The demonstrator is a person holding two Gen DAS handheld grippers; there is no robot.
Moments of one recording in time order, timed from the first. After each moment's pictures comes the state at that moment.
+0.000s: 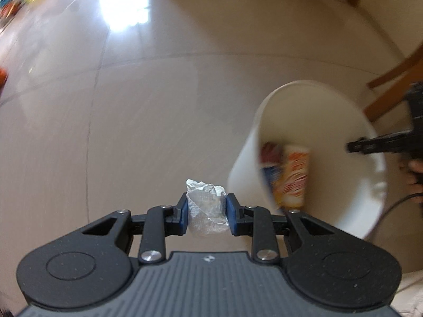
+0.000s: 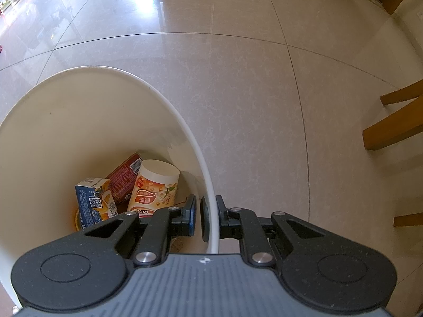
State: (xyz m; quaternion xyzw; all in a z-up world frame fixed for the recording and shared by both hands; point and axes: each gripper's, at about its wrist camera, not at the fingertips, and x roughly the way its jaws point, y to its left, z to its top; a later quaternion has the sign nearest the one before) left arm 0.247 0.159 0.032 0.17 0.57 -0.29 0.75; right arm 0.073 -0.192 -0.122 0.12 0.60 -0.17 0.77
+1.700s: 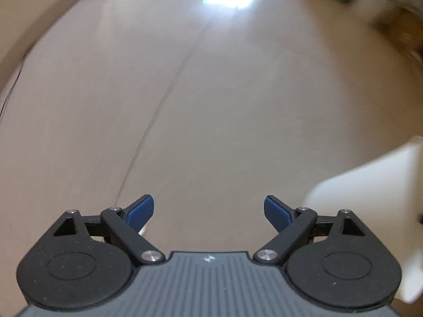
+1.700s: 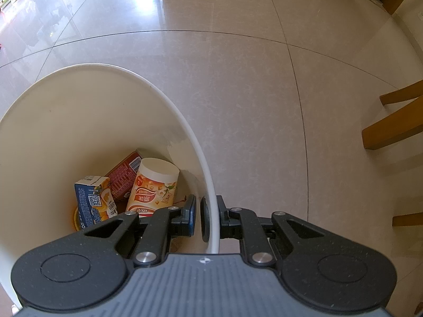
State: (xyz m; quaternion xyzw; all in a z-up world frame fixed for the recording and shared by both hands) left arm 0.295 0.318 -0.084 0.00 0.64 -0.06 0.76; right arm 0.073 -0.190 -0.125 0.11 0.61 -0.17 0.77
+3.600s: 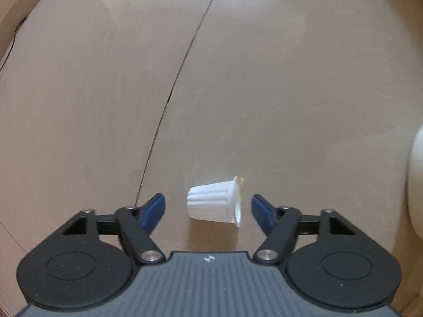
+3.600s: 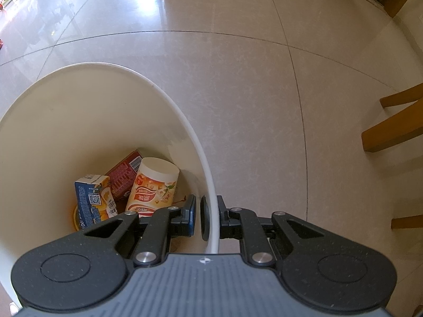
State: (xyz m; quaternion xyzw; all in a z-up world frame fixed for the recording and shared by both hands) left arm 0.285 0.366 -0.241 0.10 0.68 -0.05 0.73; right arm 0.073 -0.190 -0.124 0.11 0.61 -0.17 0.77
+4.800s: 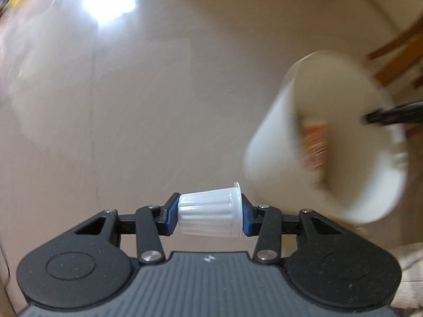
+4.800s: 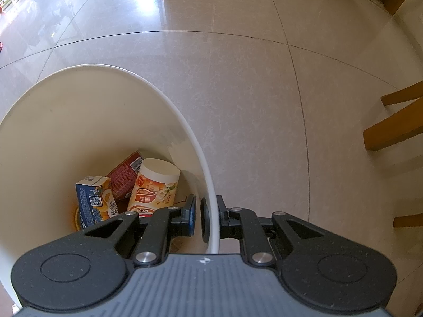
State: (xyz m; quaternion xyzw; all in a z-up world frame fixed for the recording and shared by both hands) left arm 0.272 0.190 0.019 0.21 0.59 -0.33 0.71; right arm 0.073 -0.191 -0.124 0.11 0.61 -0.17 0.77
